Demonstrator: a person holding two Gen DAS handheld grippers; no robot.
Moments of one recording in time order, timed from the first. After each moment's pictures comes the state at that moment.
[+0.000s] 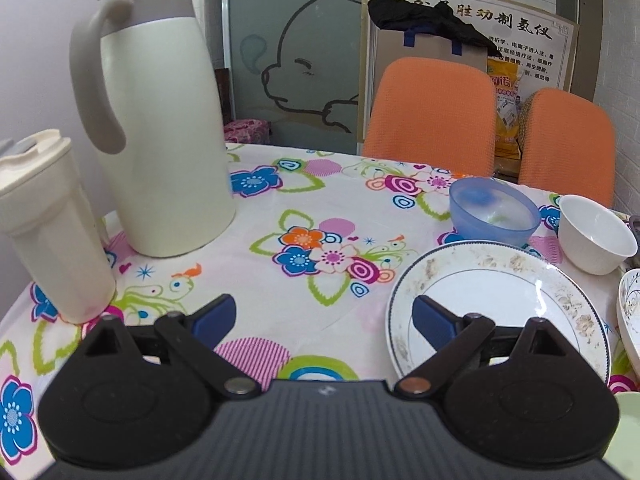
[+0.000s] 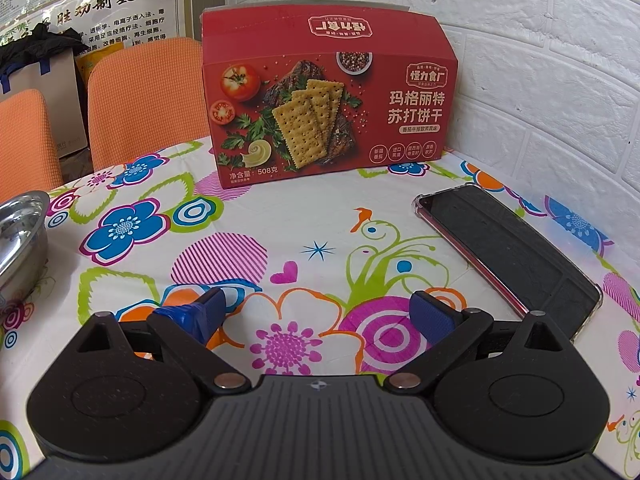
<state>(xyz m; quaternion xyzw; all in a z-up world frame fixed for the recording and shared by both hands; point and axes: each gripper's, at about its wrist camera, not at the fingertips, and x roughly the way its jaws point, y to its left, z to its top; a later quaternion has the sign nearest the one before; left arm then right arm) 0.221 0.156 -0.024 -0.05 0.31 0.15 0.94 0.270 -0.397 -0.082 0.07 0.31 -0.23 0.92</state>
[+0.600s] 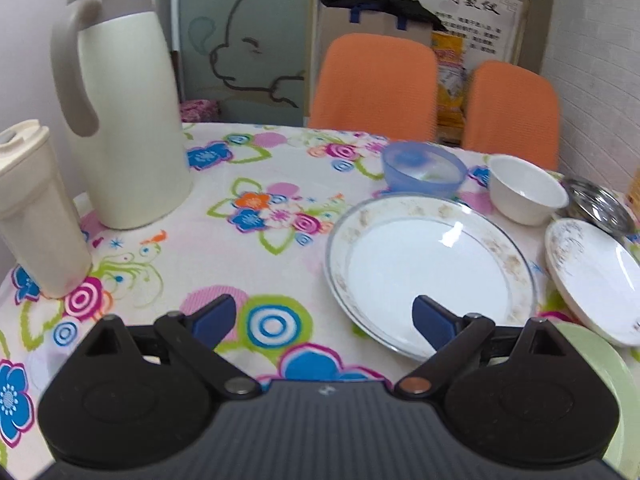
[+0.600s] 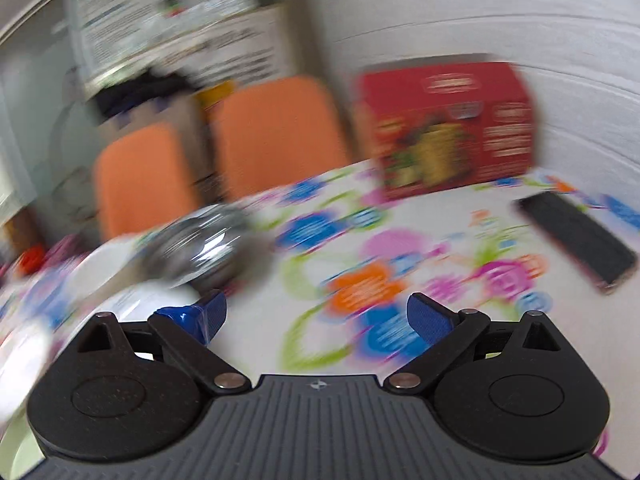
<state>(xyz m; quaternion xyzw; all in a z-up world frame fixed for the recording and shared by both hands) 0.176 0.133 -0.014 -0.05 0.35 0.05 0.93 0.181 -0.297 -0.030 0.11 0.27 -0.03 0.96</state>
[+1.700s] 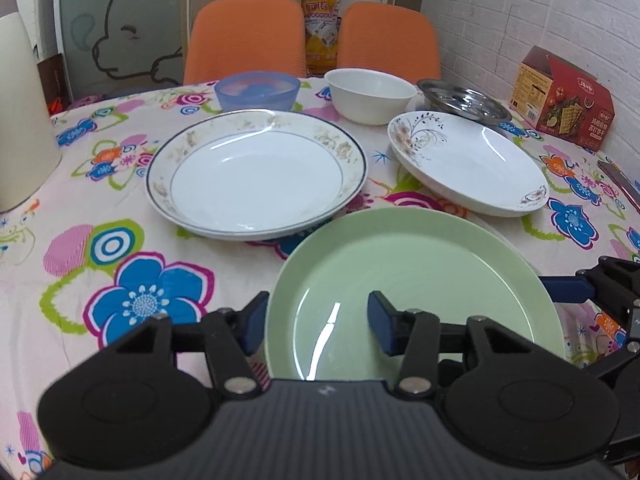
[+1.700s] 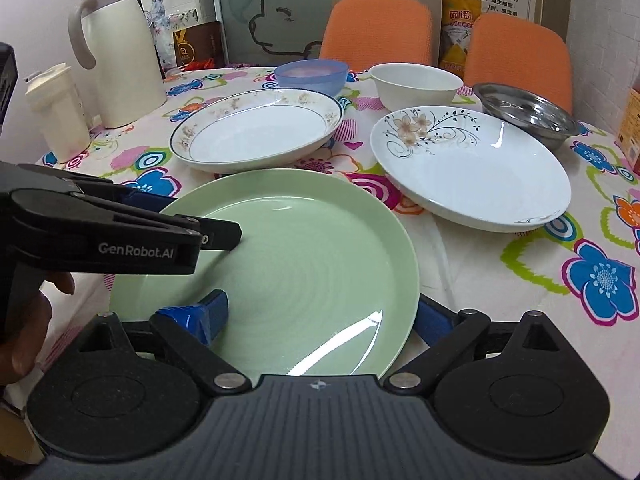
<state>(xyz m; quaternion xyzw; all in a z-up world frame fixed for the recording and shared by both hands) 0.137 0.063 -0.046 0.00 0.39 -0.10 0.92 0.108 -0.105 -0.065 -0.05 0.38 0.20 0.90</state>
